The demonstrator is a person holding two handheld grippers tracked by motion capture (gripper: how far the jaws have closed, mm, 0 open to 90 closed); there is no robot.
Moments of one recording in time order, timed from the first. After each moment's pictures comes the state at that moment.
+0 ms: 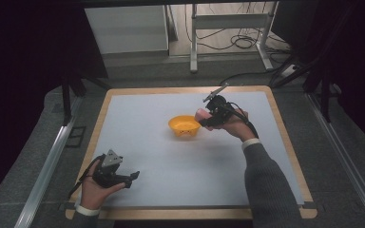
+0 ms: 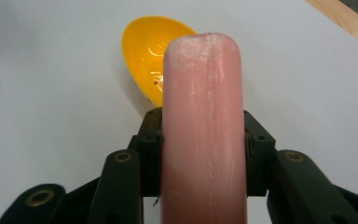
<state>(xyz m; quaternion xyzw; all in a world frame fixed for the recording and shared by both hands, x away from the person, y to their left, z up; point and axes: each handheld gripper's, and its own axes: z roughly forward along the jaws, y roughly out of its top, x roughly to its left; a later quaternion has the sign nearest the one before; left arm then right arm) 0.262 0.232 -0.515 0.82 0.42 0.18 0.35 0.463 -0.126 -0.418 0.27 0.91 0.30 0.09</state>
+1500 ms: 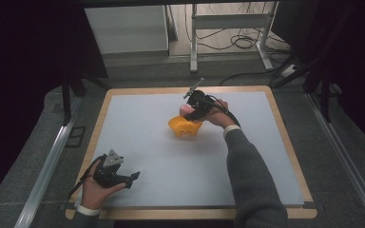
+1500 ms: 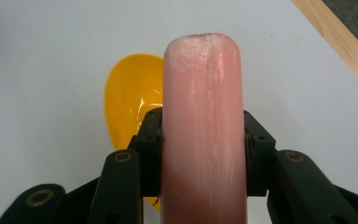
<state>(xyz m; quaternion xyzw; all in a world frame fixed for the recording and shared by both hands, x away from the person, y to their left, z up) 0.264 0.231 -0.517 0.82 0.42 0.18 0.34 0.505 -0.069 -0.437 0.19 0.94 0.27 0.10</state>
